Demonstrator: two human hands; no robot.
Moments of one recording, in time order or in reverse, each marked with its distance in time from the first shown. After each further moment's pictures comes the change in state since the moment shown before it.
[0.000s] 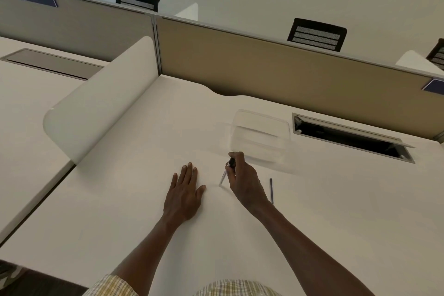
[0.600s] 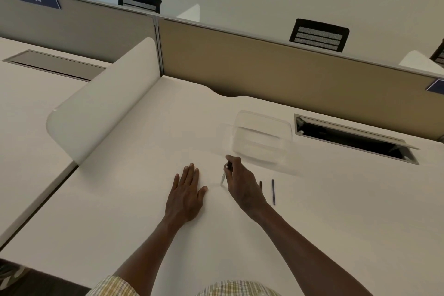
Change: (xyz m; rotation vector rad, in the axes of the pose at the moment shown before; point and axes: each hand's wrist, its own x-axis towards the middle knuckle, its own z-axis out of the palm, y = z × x) left_hand 0.000 0.001 0.000 -0.001 -0.009 -0.005; right_hand -0.002 0.002 0.010 -0.044 0.040 -0.082
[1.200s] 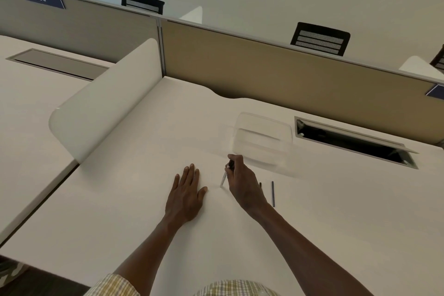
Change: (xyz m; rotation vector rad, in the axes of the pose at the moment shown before) left_hand -0.001 0.000 -0.002 -0.022 0.024 0.007; right_hand 0.003 -0.004 -0.005 0.012 -0.038 0.032
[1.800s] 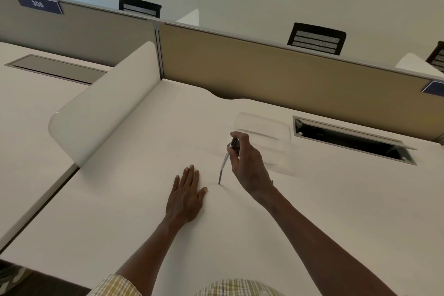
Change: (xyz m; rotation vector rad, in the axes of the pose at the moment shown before) left_hand 0.001 0.000 0.000 0.008 -0.016 -0.006; right_hand 0.033 -0.029 -0.041 0.043 0.143 -0.098
